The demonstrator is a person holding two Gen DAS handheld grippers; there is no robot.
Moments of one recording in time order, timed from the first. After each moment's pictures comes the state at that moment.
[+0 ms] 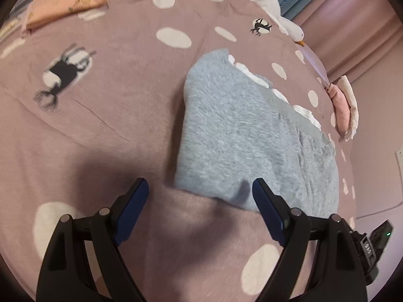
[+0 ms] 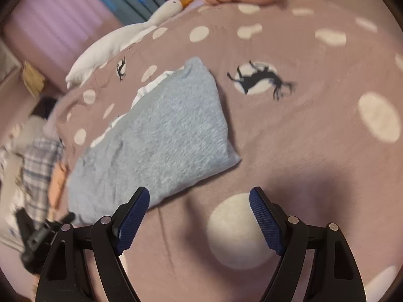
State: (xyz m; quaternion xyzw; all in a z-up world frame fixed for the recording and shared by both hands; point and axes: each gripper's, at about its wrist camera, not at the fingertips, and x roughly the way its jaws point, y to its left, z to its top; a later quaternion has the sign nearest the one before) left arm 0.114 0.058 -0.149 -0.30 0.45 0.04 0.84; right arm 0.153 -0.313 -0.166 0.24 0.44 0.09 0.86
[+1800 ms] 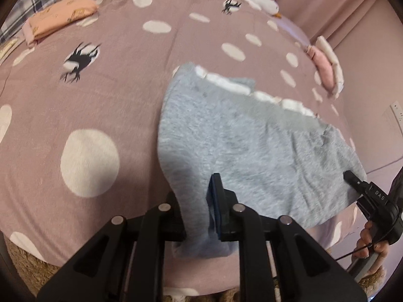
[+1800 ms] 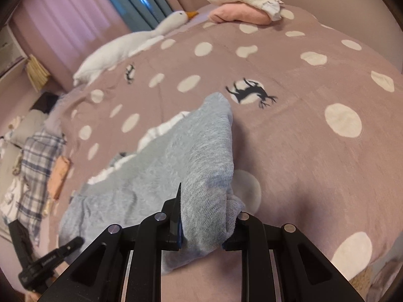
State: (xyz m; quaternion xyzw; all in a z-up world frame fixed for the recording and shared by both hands) left arm 0.032 0.028 -0.127 -0.22 0.49 0.01 0.84; right arm 0.109 -0.309 -0.140 0.18 0.42 0.06 0.89
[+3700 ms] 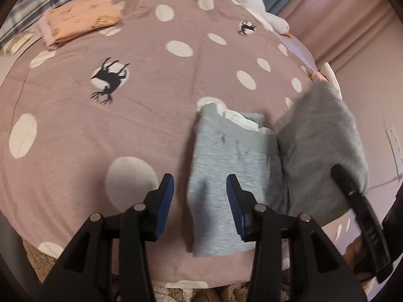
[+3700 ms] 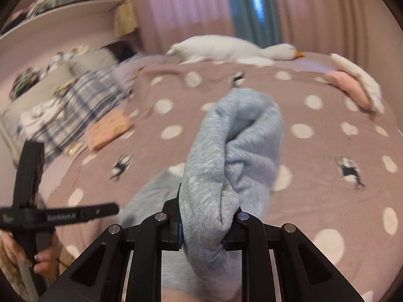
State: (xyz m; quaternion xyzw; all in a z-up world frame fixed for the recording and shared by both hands) left arm 0.024 0.083 -0.092 -0.27 0.47 0.02 0.84; right arm 0.093 -0.140 -0.086 -0.02 0.33 0.25 0.91
